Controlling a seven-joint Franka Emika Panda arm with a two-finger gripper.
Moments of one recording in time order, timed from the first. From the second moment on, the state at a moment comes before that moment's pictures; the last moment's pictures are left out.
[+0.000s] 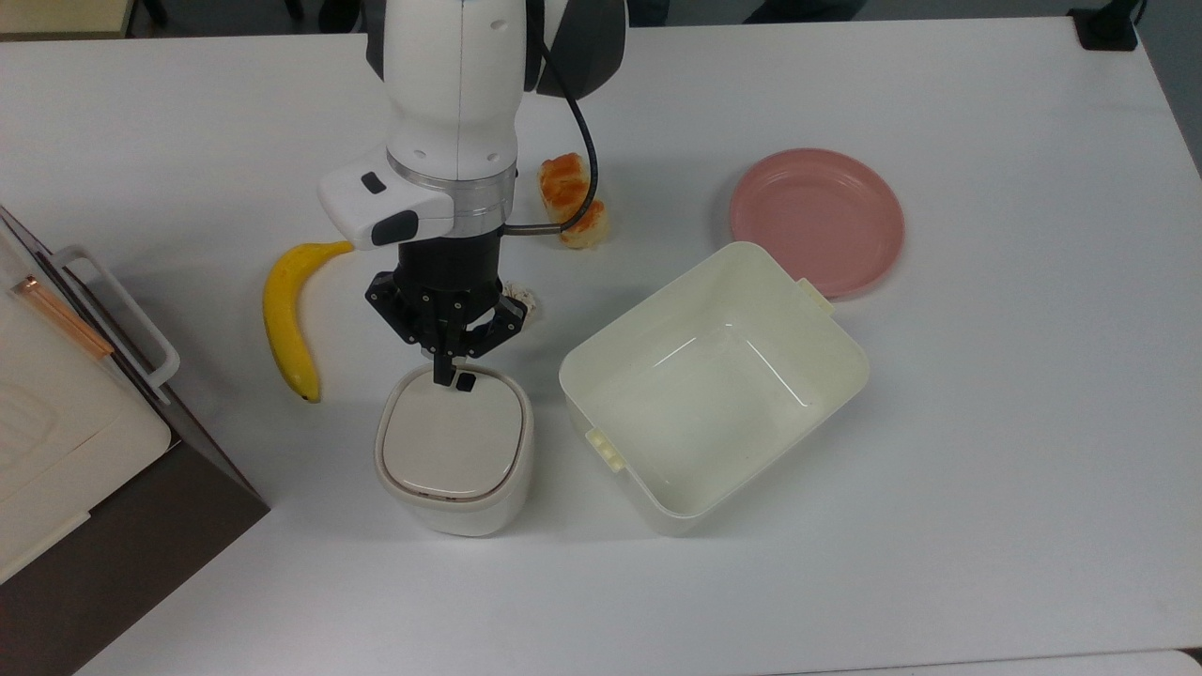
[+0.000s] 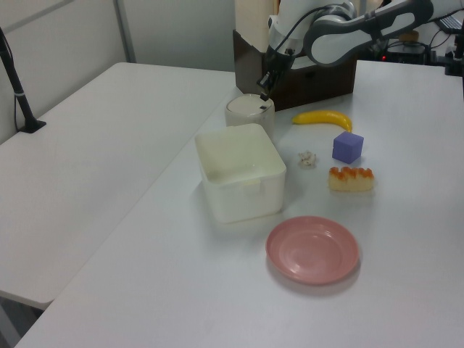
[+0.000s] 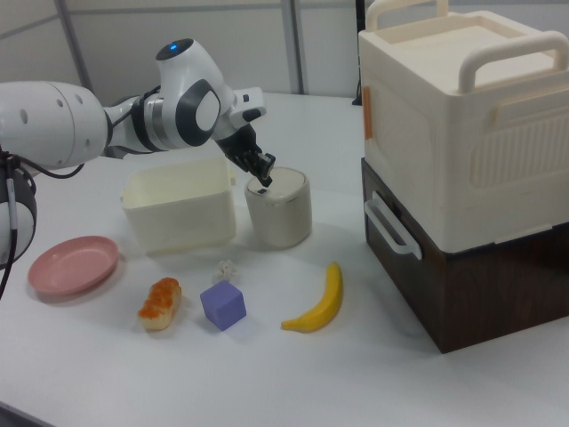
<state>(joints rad) -0.16 0.45 0.18 -1.51 -0.30 2.34 0.34</state>
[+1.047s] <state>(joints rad) -0.16 0.48 0.18 -1.51 -0.33 2.38 0.34</state>
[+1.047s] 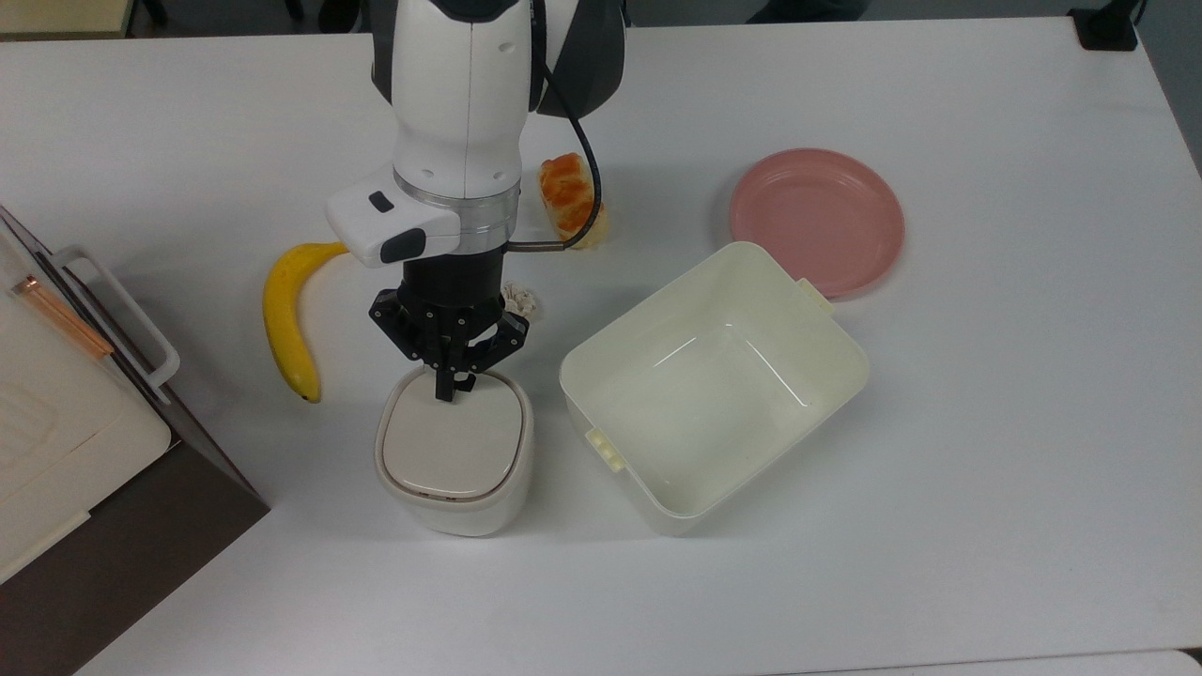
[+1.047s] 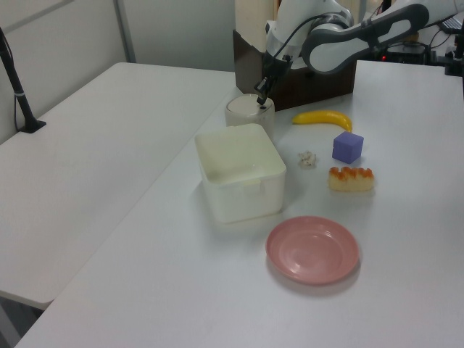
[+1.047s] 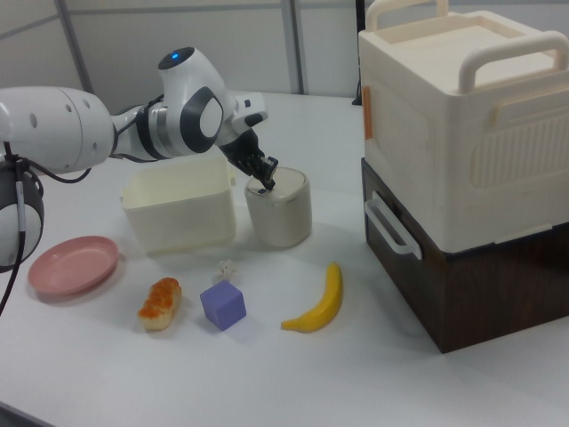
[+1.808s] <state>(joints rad) -0.14 0.49 0.18 -1.51 -0.38 2.41 0.34</state>
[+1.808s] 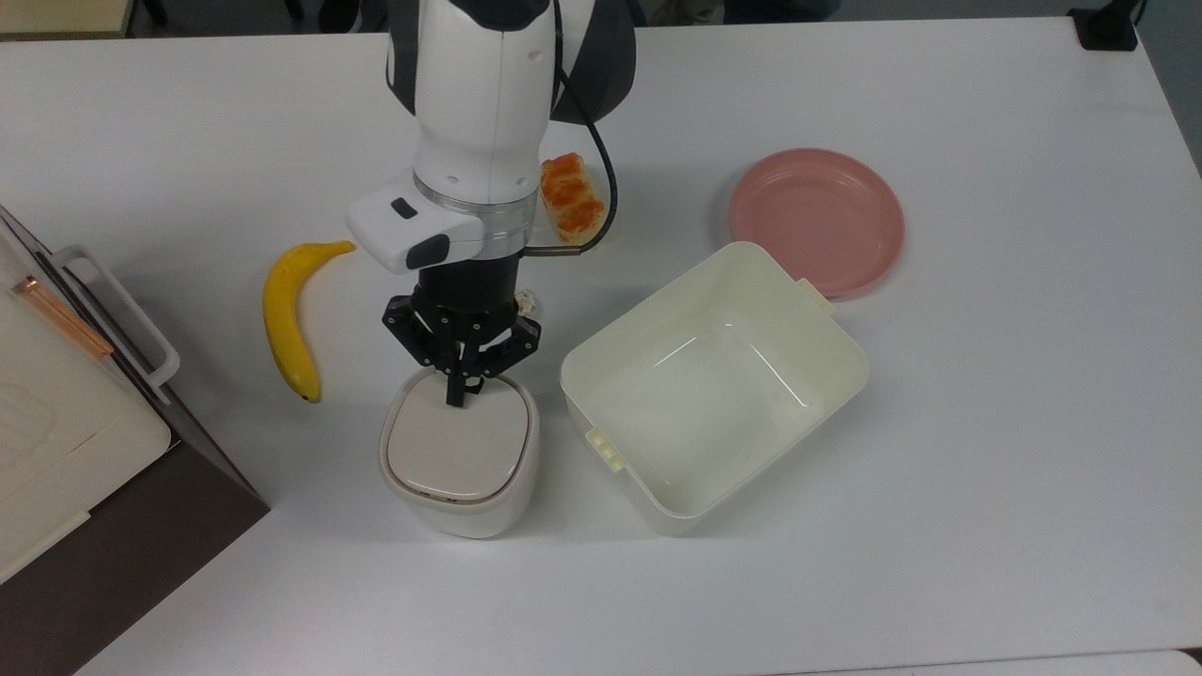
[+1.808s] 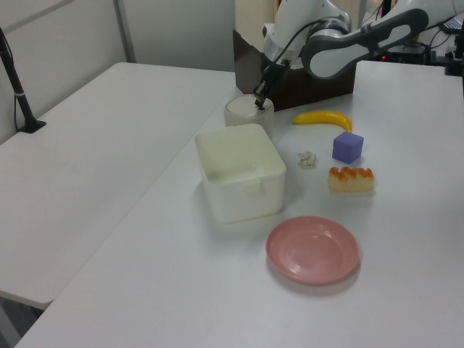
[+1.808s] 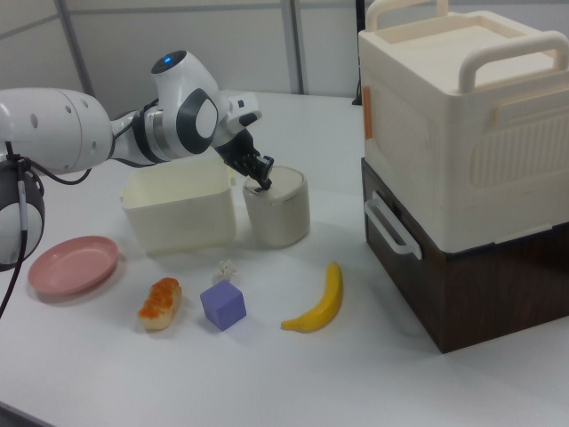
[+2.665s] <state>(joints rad) -0.14 0.49 0.18 -1.51 -0.38 2.42 0.42</state>
